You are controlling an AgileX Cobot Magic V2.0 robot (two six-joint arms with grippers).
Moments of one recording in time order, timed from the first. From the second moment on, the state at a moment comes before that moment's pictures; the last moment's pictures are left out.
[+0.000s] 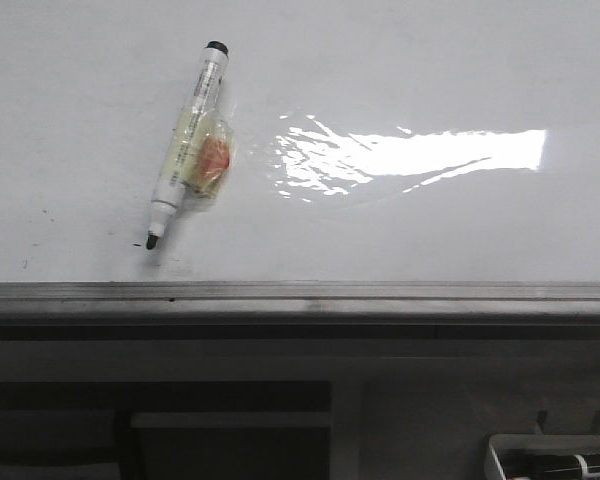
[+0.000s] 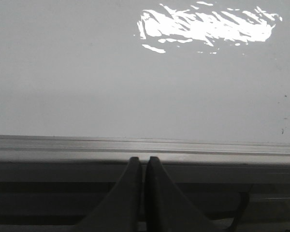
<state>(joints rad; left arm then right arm) -0.09 -0.01 0.00 -0.16 0.34 0.02 0.11 -0.01 0.01 -0.12 0.34 0.02</state>
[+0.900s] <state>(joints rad) -0.09 -0.01 -0.02 -0.88 0.12 0.03 0.11 -0.01 0.01 0.16 -0.09 0.04</state>
